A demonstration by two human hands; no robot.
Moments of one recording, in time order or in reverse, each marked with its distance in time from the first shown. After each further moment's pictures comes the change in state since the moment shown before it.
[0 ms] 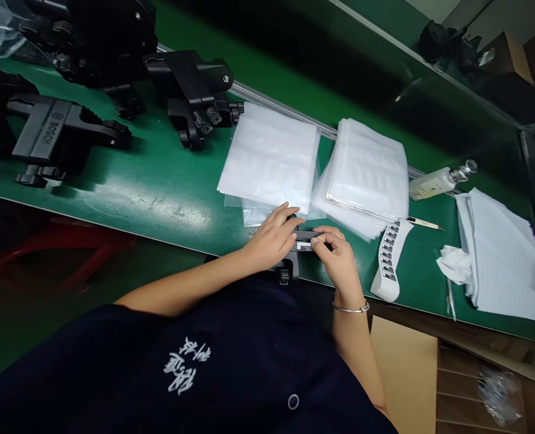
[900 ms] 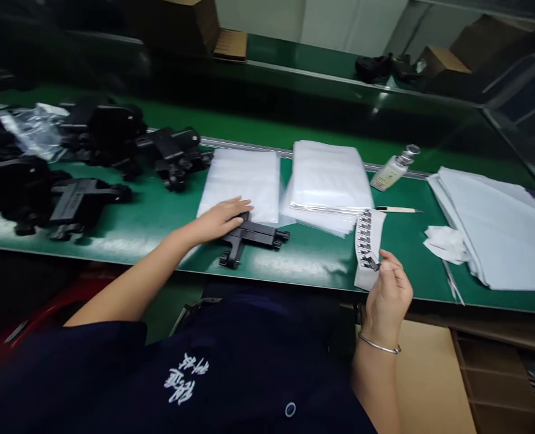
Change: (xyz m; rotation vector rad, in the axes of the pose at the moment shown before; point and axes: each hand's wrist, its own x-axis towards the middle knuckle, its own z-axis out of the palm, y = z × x) left_hand 0.036 -0.019 -0.076 0.195 -0.206 -0.022; right_hand -0.071 0.082 -0.087 0.521 0.884 -0.094
